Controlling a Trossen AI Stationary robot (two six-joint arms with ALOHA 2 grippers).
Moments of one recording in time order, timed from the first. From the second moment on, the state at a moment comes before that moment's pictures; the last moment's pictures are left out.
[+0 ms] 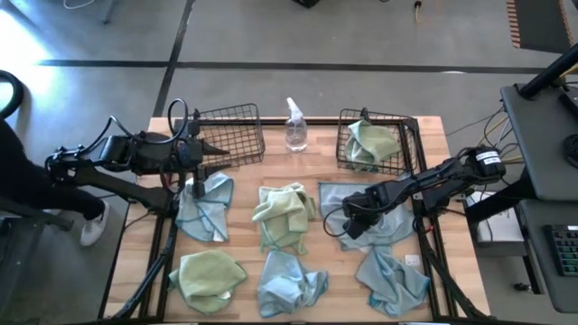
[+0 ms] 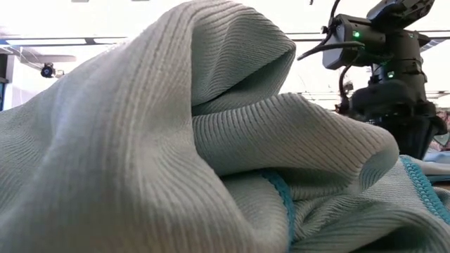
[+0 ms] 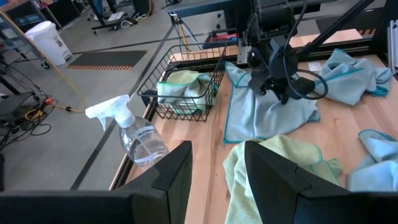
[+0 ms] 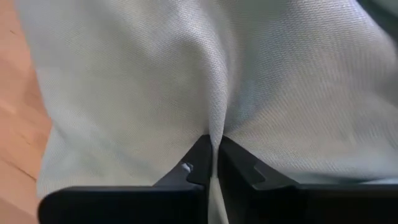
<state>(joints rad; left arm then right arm) -0.10 0.88 1.23 -0.77 -0.35 0.09 0.13 1.52 0.68 -0.58 -0.17 1.07</state>
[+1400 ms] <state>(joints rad) -0.10 0.92 1.23 -0.69 -0.35 0.09 0.11 1.57 1.61 -0.53 0.34 0.48</state>
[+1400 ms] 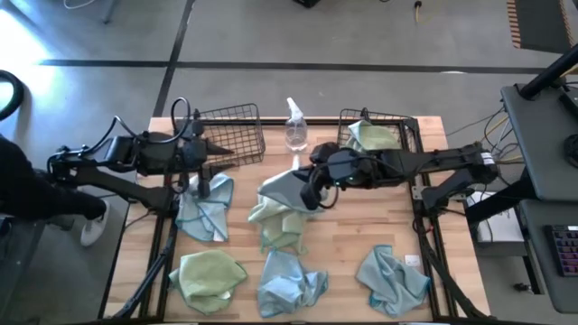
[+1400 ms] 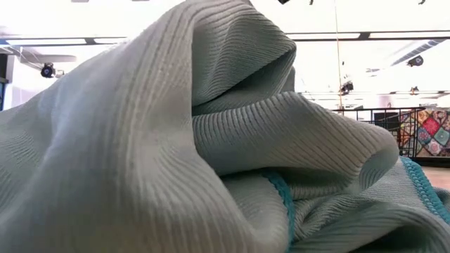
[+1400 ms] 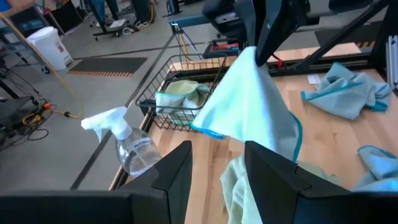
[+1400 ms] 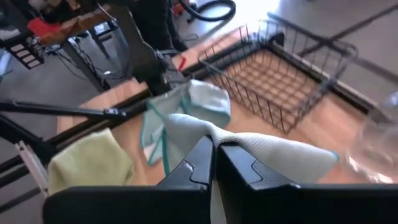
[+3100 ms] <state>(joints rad) -0.10 1.06 1.23 -0.57 -0.44 0.07 0.05 1.94 2.26 -0.71 0.37 0.16</state>
